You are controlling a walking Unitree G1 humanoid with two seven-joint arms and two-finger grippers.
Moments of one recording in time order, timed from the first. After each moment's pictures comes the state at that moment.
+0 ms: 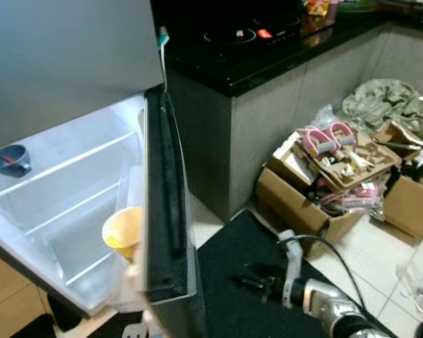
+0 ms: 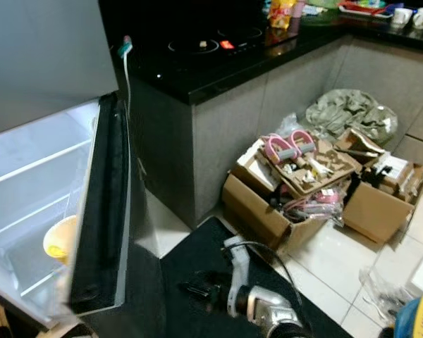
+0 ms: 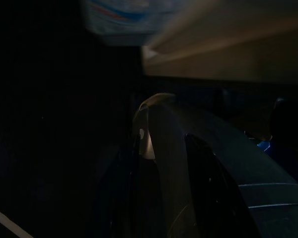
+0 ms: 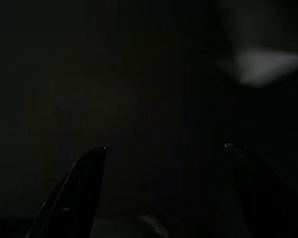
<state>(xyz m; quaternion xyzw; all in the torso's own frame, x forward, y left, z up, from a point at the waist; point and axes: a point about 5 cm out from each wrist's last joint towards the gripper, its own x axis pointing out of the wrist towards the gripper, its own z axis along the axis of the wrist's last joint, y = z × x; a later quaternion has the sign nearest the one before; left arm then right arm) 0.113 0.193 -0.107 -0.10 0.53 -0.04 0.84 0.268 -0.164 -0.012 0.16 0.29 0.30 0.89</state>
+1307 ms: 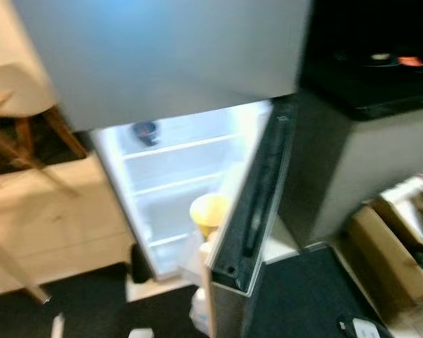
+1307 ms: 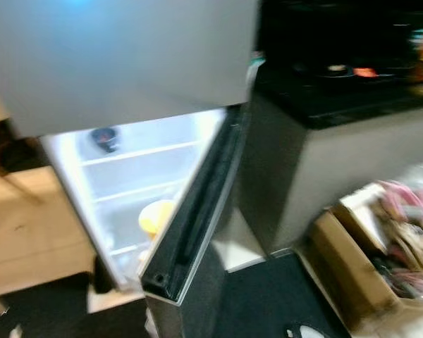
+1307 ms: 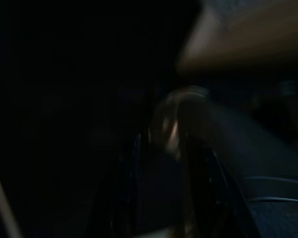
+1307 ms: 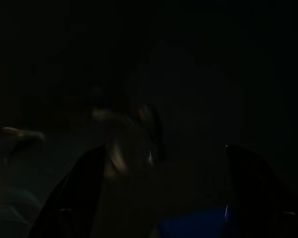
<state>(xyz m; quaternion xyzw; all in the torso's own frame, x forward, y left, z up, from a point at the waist) 0.111 0.185 -0.108 -0.09 0.54 -0.06 0.84 0.140 -0.255 -0.085 0.10 0.50 -0.02 0.86</state>
